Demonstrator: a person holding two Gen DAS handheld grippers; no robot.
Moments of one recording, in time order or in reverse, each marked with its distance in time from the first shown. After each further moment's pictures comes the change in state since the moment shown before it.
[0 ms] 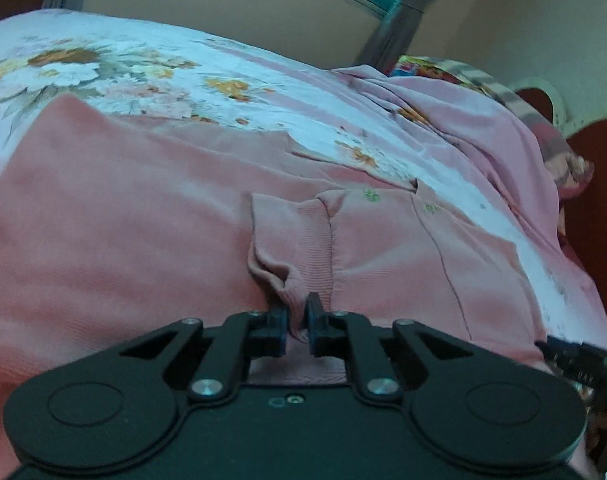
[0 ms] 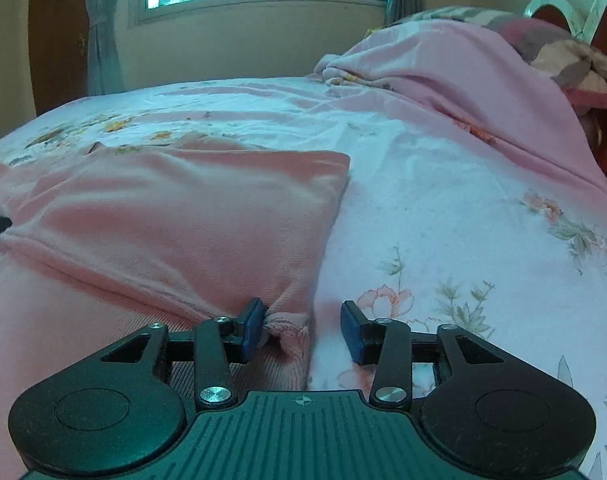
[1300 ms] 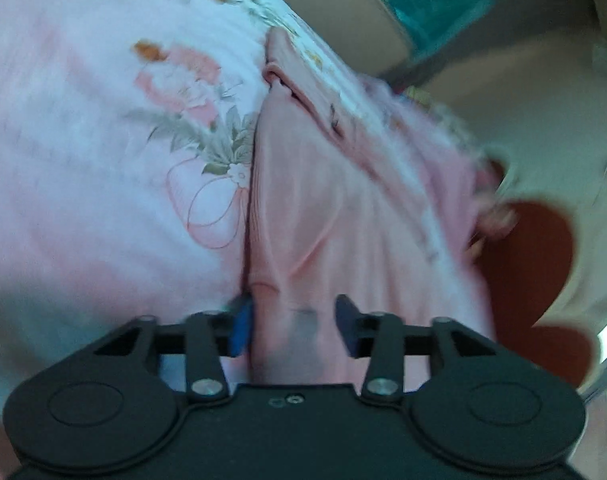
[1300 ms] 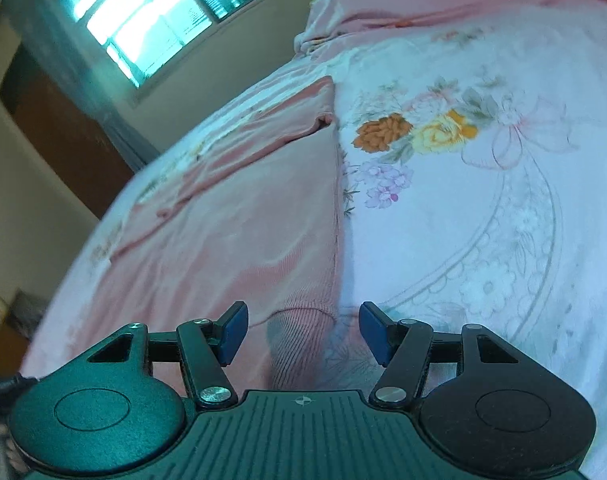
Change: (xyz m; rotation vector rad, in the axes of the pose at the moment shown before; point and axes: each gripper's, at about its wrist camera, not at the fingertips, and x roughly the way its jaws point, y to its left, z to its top) left arm -0.286 0.098 -0.220 -0.482 0.032 -0.254; right arm -0.261 0.010 -0.162 0.537 0.044 0.304
